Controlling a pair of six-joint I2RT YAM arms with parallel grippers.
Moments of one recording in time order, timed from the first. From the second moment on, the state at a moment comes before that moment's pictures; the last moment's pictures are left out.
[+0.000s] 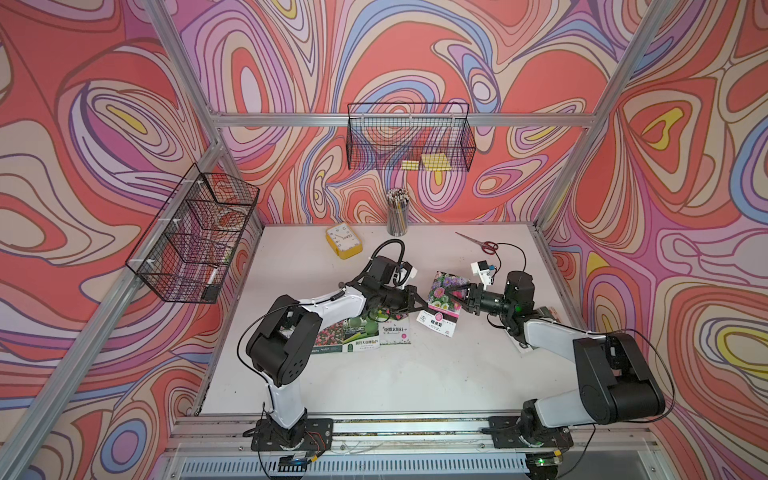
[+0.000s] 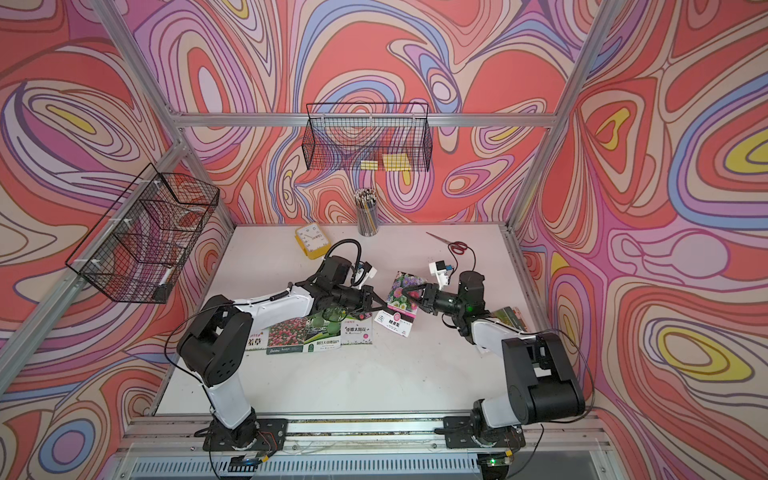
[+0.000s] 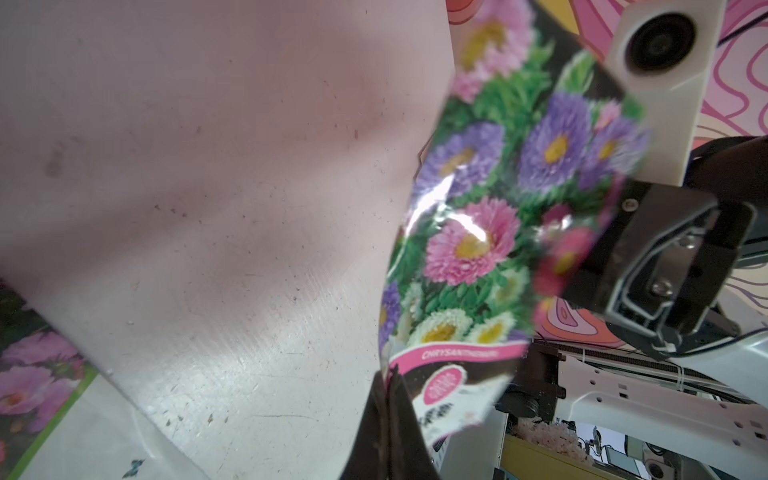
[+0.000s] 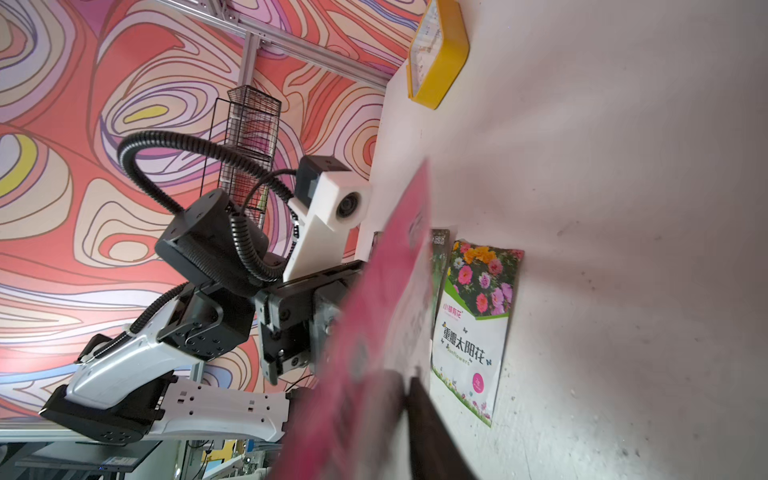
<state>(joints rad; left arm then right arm) -0.60 1.80 1.09 -0.03 0.77 -0.73 0.12 1.45 0.56 0.54 -1.01 0.92</state>
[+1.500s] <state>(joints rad) -0.57 1.29 0.90 -0.21 0.16 -0.83 0.19 1.51 0.49 0.33 -0.80 0.77</state>
